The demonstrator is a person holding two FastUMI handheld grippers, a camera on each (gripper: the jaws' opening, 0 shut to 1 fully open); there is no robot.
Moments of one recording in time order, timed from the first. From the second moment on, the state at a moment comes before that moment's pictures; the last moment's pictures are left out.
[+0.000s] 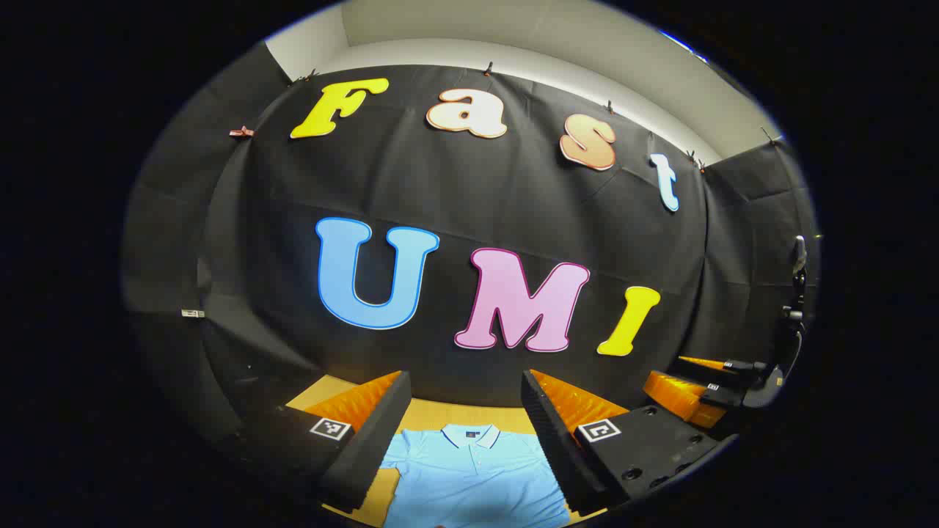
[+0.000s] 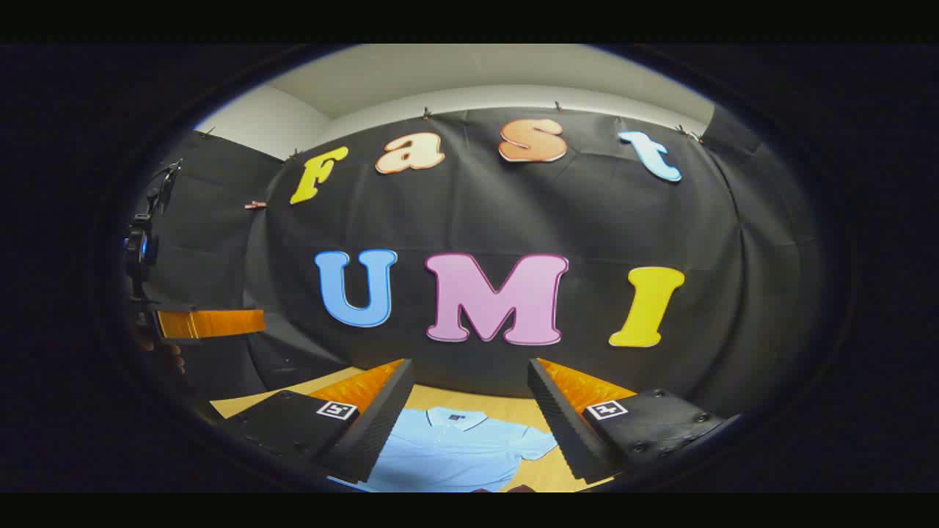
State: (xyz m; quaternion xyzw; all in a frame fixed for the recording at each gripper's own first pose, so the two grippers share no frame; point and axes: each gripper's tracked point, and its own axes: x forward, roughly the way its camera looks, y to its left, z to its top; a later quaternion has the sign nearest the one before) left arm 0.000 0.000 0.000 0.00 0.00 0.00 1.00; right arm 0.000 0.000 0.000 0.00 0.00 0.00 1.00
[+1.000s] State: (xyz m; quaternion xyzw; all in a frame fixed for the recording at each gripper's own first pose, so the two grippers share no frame) left arm 0.037 0.024 -0.003 0.02 0.01 -0.04 1.00; right arm 0.003 -0.008 0.000 -0.05 -0.02 -0.09 1.00
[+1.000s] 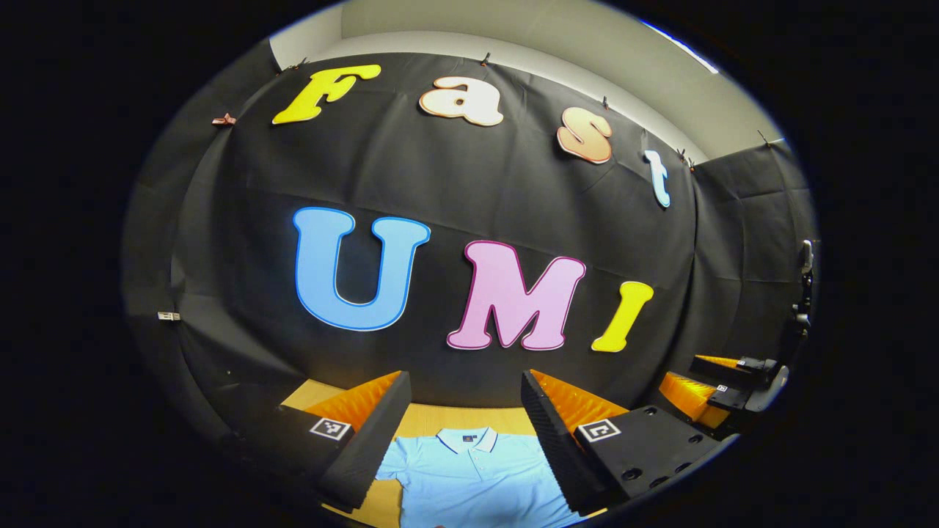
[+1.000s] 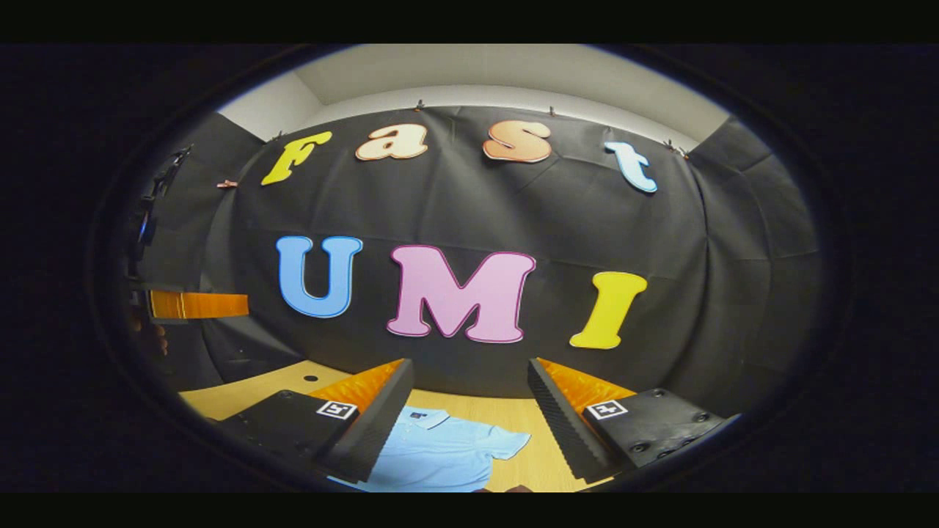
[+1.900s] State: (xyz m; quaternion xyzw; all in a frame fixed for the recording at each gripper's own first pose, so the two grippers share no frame) left arm 0.115 0.113 -0.071 0.07 0.10 -0.08 0.99; right arm 0.117 -0.086 -0.077 -0.07 0.09 -0.07 0.99
